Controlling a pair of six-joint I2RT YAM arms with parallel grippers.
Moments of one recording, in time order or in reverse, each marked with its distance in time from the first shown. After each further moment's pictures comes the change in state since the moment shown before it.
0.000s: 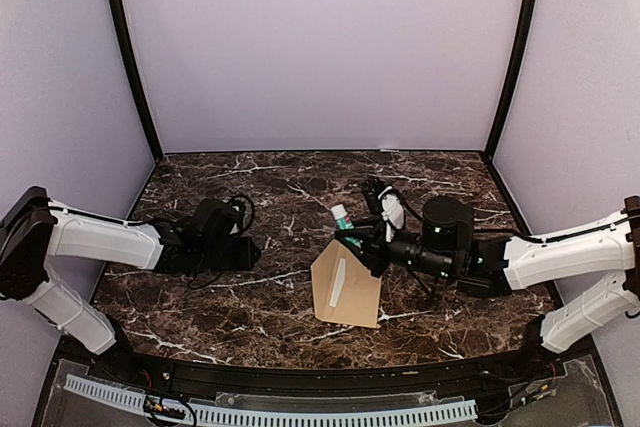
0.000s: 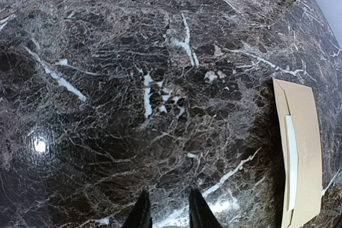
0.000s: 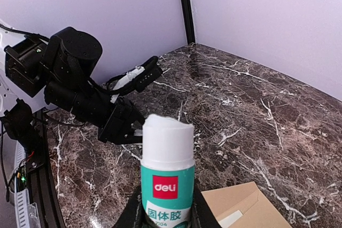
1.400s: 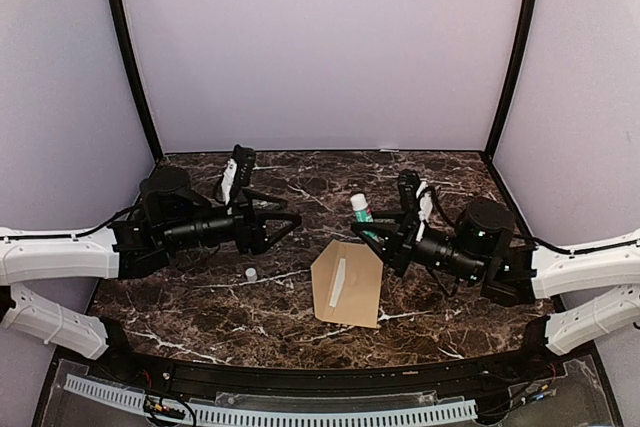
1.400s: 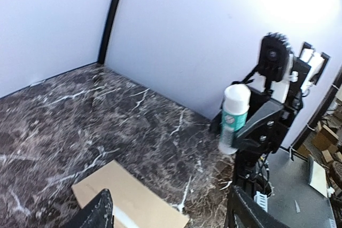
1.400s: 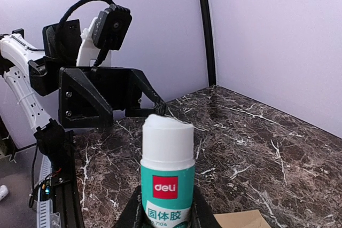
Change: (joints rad) left arm -0.109 -0.299 -0.005 0.380 0.413 0.324; right arm -0.001 -0.192 -0.124 0.134 -0.083 -0.051
